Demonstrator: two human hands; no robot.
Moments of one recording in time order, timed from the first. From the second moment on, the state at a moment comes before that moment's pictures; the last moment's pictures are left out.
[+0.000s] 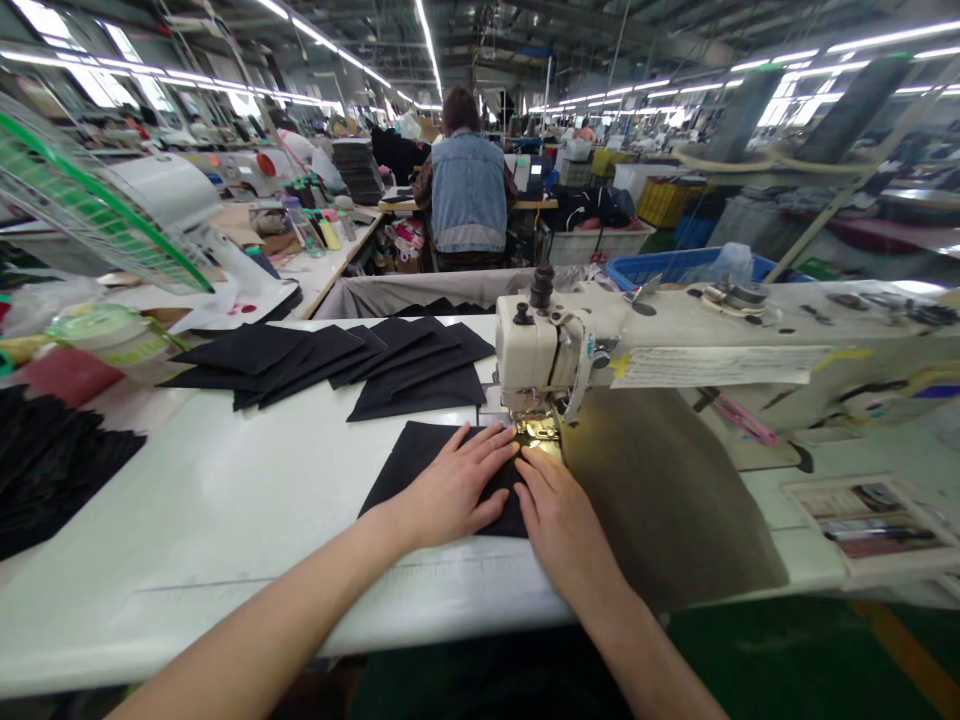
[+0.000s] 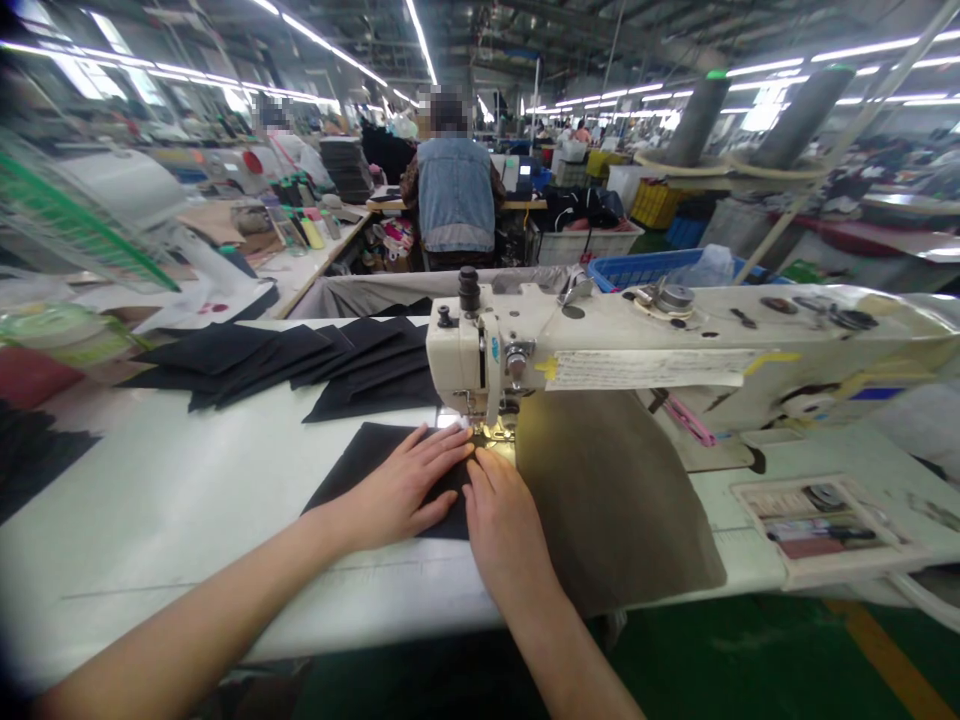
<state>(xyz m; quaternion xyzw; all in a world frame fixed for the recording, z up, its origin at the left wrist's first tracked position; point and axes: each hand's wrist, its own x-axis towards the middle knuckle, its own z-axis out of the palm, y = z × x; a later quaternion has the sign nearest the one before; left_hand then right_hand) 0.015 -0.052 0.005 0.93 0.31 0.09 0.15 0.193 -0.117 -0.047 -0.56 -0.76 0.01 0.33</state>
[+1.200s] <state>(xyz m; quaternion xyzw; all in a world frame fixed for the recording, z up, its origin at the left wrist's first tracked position) 0.005 -0.007 0.002 0.96 0.24 0.10 0.15 0.189 -0.105 -0.030 -0.59 -0.76 0.00 0.27</state>
